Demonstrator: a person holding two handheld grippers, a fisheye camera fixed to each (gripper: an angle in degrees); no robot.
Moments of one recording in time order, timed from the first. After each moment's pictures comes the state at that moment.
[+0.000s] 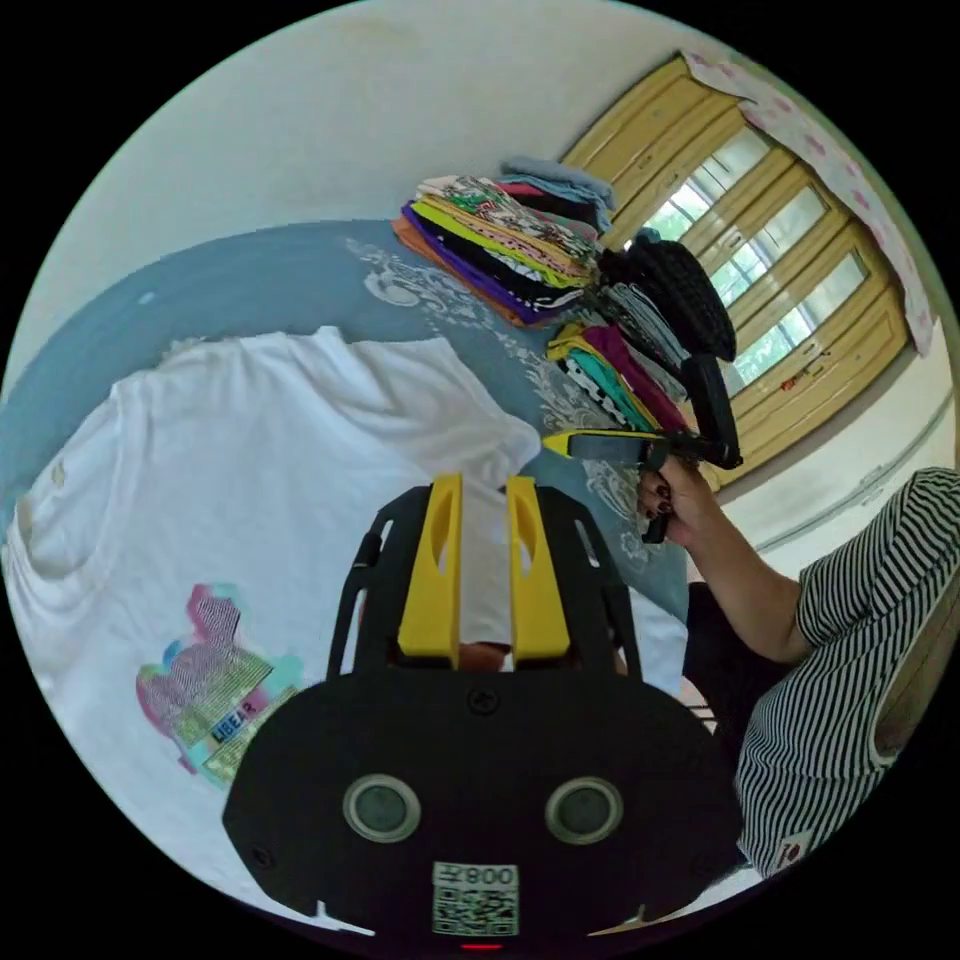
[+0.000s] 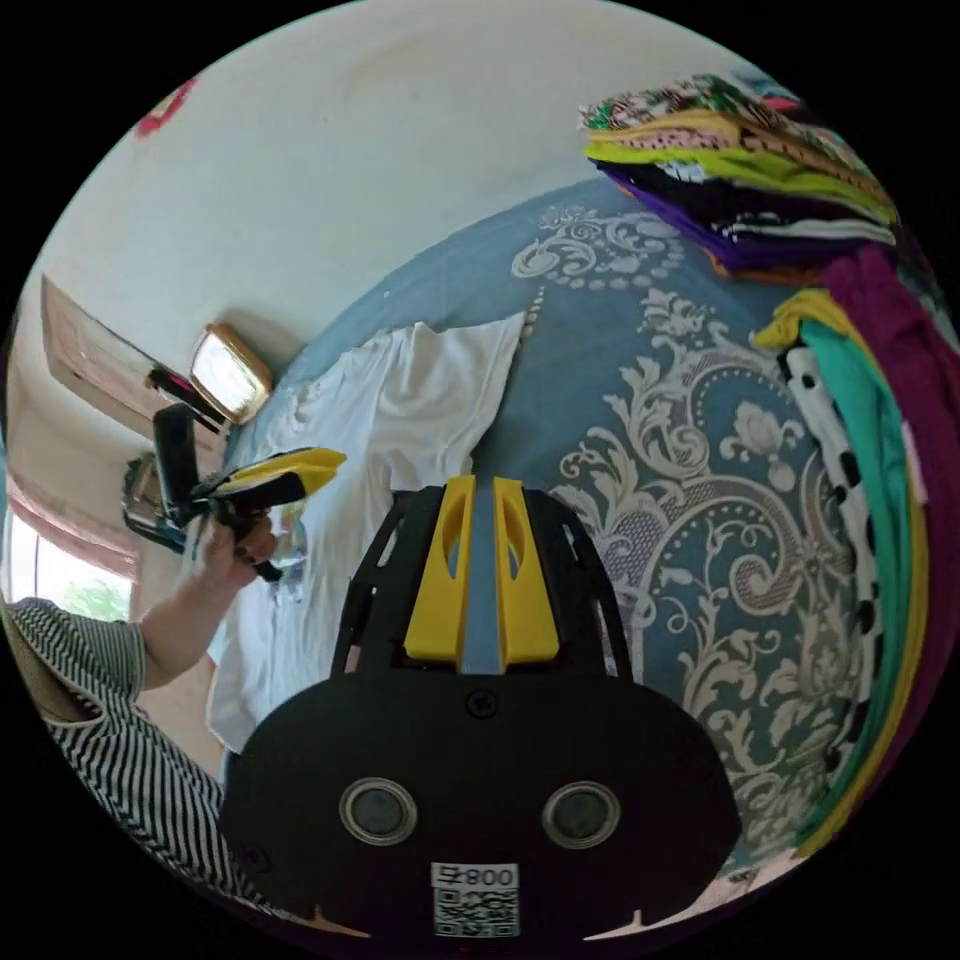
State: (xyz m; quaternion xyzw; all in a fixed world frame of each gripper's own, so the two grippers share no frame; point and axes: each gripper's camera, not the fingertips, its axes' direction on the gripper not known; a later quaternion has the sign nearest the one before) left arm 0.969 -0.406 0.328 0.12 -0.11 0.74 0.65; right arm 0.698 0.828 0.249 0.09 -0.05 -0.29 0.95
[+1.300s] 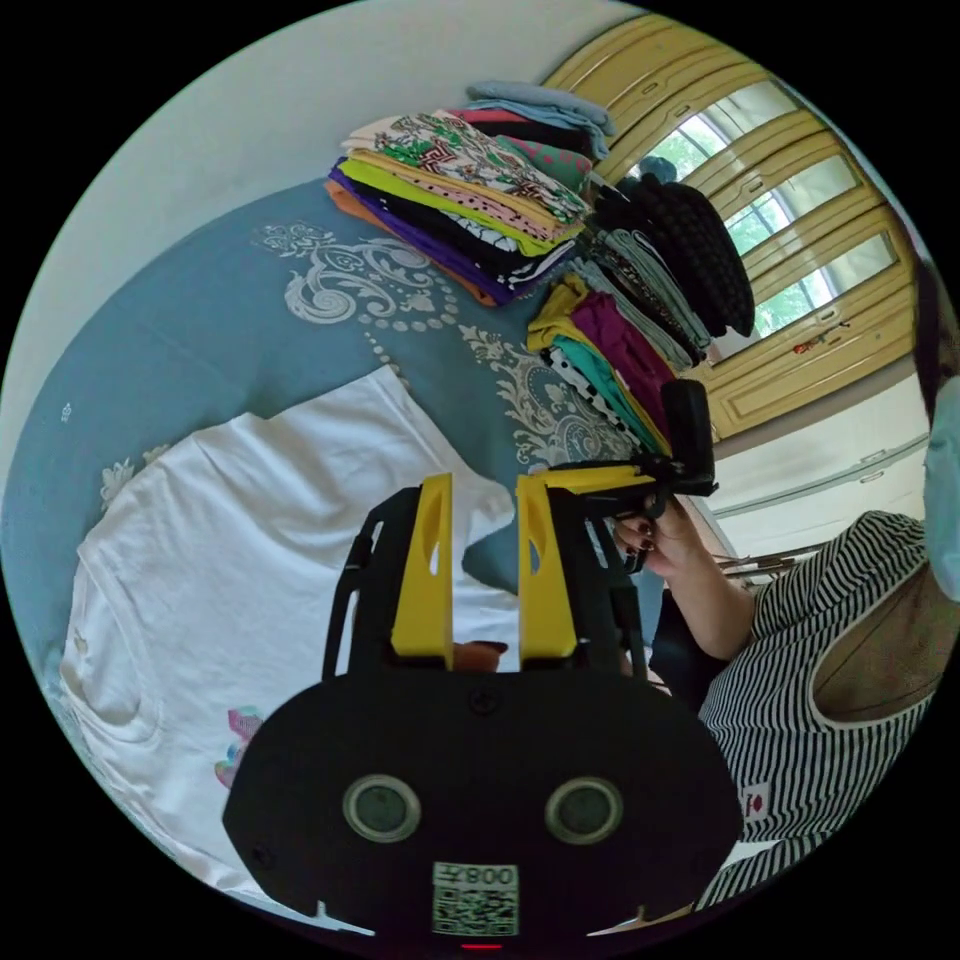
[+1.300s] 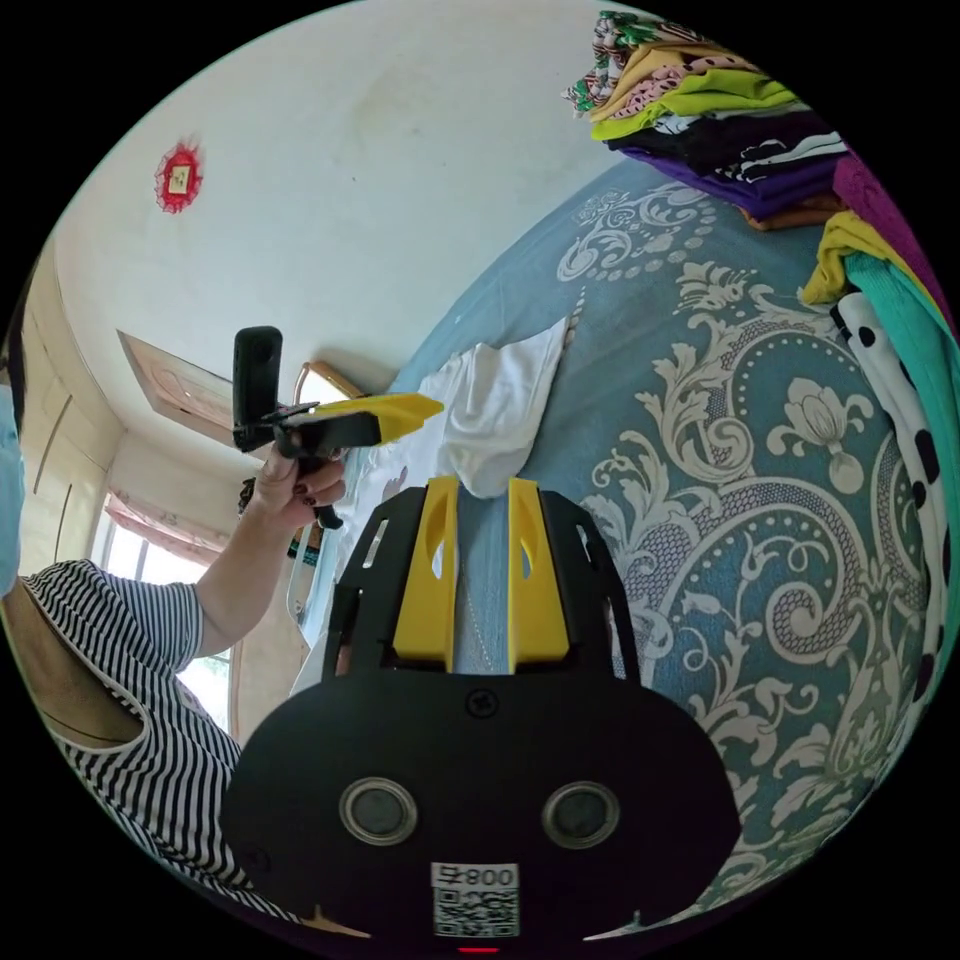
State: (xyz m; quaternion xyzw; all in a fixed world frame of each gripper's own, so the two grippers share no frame) left arm 1.196 -0.429 0.653 0.03 -0.20 0.73 0.65; right arm 0.855 0.858 0.534 0.05 -0.23 -0.29 0.93
